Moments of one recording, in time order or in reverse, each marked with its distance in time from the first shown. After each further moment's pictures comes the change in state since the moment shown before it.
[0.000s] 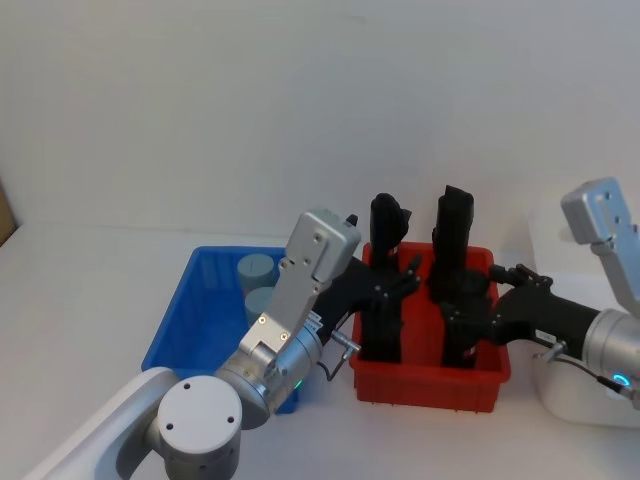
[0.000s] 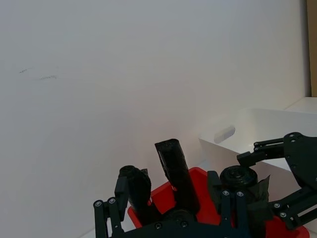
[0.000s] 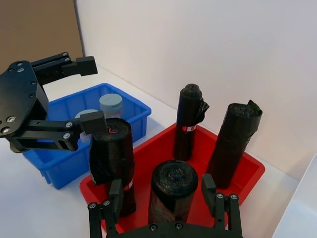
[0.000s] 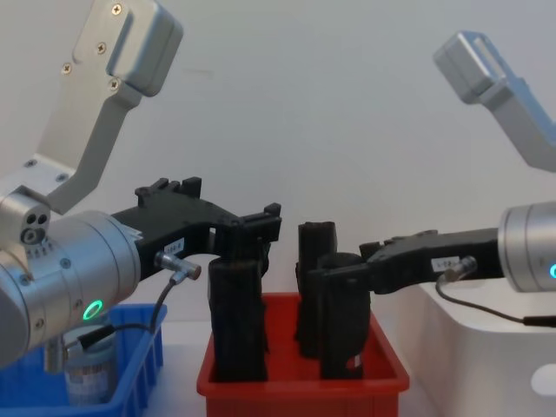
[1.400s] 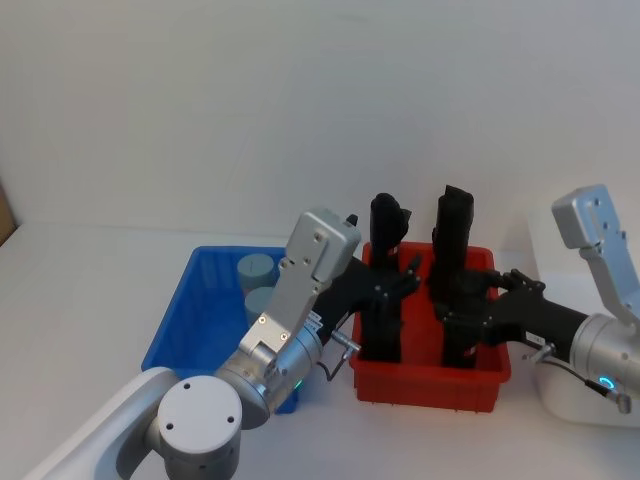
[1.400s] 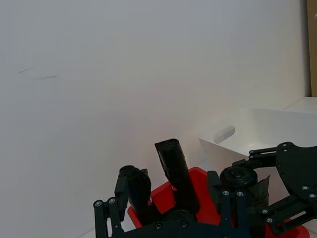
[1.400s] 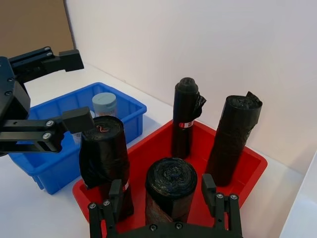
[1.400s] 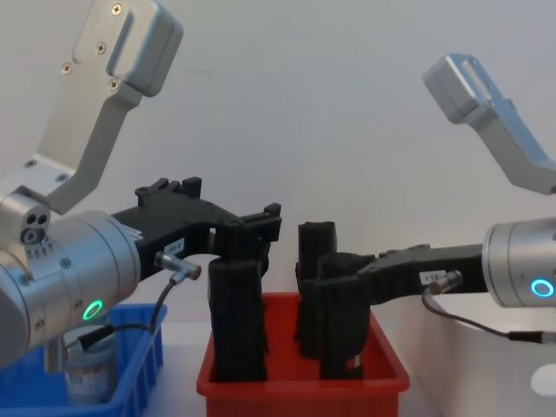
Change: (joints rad) left arm 0.000 0.000 0.000 0.000 0.000 0.000 0.000; right arm 0.012 -0.021 -0.018 0.056 0.025 -0.019 -0.049
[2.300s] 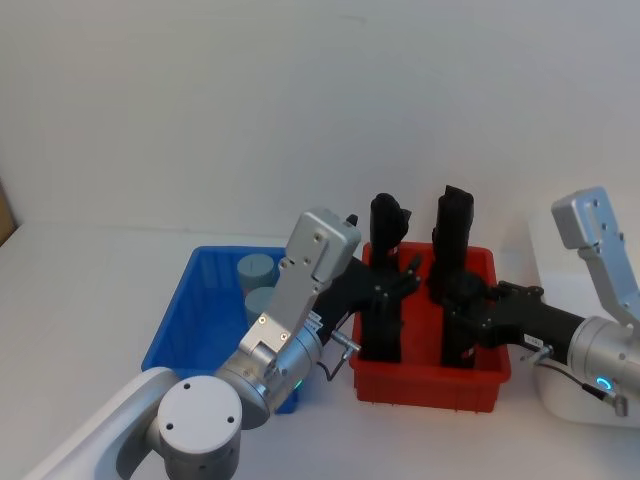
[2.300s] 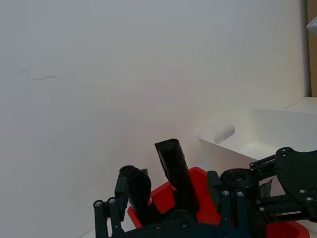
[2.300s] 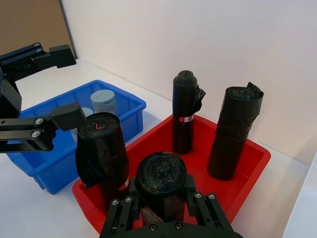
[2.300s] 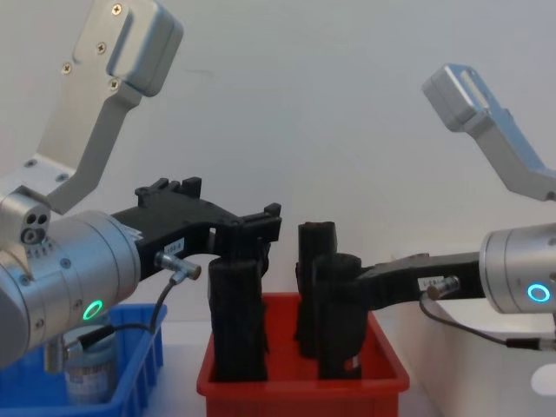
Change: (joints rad) left arm 0.000 0.000 0.000 0.000 0.000 0.000 0.000; right arm 0.007 -0.006 -0.001 0.021 0.025 0.024 -0.008
